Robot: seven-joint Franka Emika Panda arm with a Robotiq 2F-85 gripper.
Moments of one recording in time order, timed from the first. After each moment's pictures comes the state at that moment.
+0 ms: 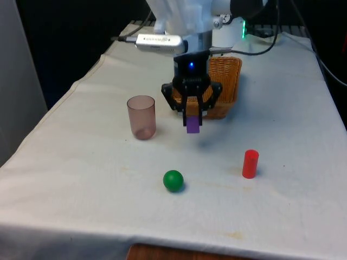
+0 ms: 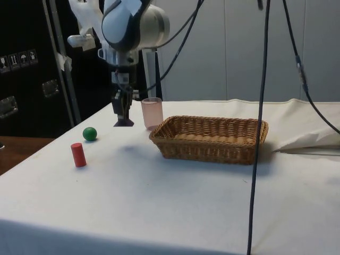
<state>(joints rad) 0.20 0.56 -0.29 -1.87 0.32 2.53 -0.48</state>
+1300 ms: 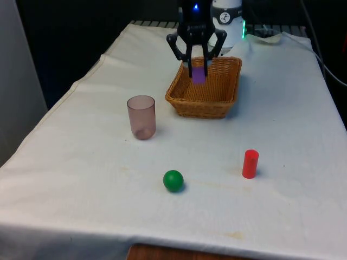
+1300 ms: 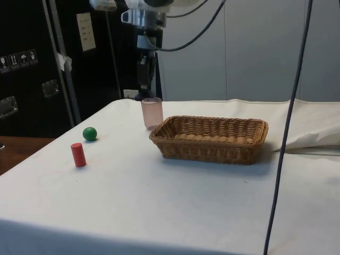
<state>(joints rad) 0.21 0.18 -0.31 -2.21 0.23 2.54 -0.48</state>
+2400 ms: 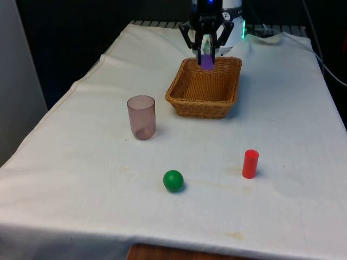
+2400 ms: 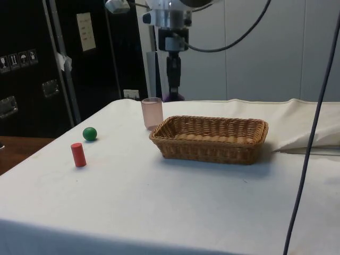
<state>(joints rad) 0.22 -0.01 -0.29 -2.45 0.02 2.55 -0.46</state>
